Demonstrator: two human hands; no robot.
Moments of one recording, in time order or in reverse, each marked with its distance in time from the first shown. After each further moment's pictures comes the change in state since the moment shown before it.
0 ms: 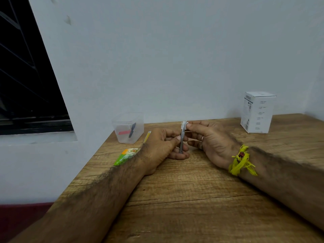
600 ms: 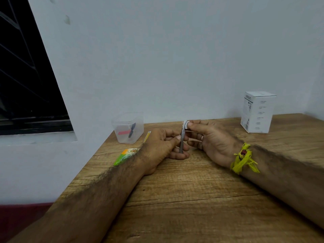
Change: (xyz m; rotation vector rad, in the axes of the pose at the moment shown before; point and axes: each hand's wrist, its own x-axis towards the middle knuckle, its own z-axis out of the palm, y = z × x) left_hand 0.000 0.001 -0.001 -0.014 -0.022 0.004; right_hand 0.002 -0.005 -0.003 -0.004 -0.057 0.046
